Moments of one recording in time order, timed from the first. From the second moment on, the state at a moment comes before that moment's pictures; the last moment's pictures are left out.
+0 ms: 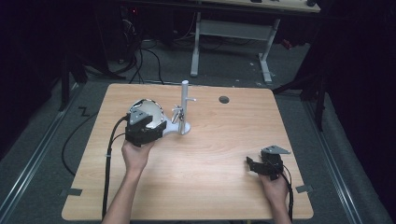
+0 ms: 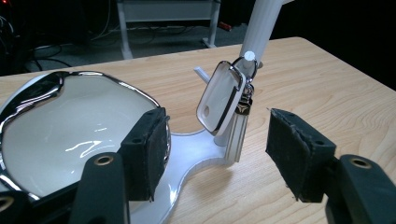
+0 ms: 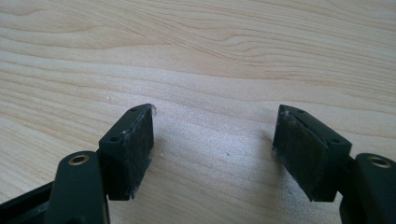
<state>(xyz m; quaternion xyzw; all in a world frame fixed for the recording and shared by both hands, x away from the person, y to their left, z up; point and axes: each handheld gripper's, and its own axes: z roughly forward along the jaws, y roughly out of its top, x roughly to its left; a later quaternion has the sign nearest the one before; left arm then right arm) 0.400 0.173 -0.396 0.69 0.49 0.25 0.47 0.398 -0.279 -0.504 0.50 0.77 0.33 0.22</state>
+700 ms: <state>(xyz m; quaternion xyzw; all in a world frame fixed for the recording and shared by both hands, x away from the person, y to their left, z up) 0.380 0.189 -0.396 0.68 0.50 0.25 0.47 0.398 -0.279 -0.504 0.49 0.77 0.33 0.22</state>
